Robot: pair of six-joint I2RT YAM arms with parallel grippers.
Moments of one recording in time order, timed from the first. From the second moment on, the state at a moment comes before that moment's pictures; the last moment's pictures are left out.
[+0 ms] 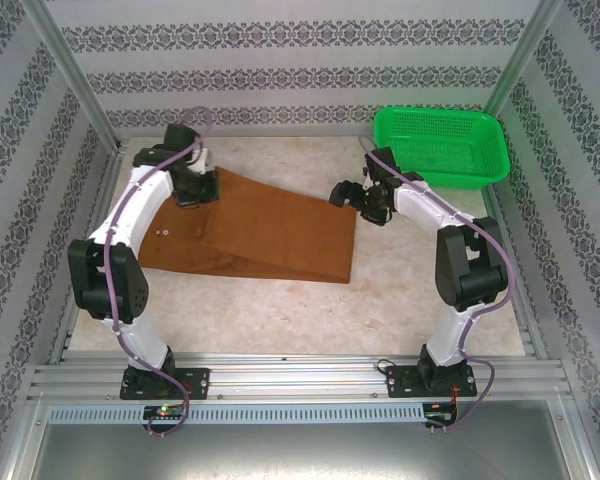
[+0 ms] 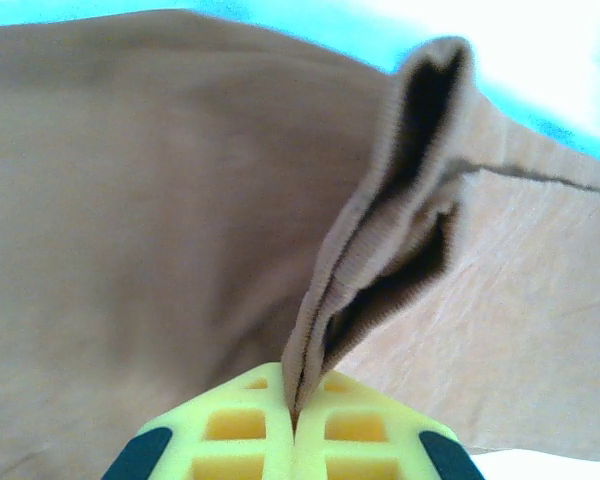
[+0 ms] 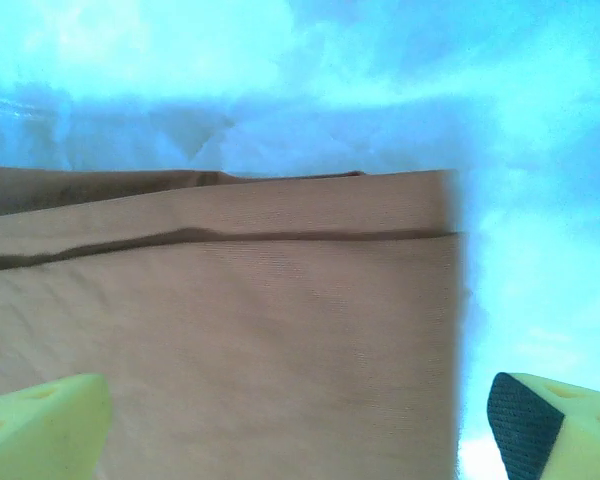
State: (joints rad) left arm -0.06 1.75 1.61 -1.00 0.21 -0.26; right arm 0.25 1.85 1.36 -0.58 -0.28 0.61
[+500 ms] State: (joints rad) left arm 0.31 1.75 1.76 -1.22 0.07 -0.25; right arm 0.31 2.01 1.46 -0.57 -0.34 0.61
